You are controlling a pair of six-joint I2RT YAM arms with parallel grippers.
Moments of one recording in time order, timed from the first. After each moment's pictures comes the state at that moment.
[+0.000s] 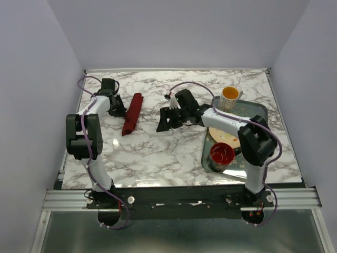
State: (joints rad) left arm 0.01 1.87 1.32 -0.50 0.11 -0.38; right arm 0.71 1.87 1.32 -0.22 -0.46 0.39
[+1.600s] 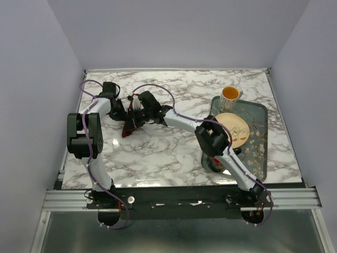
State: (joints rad) left arm 0.01 1.88 1.27 -0.49 0.12 -0.37; right arm 0.88 2.53 2.10 -0.10 -0.61 0.55
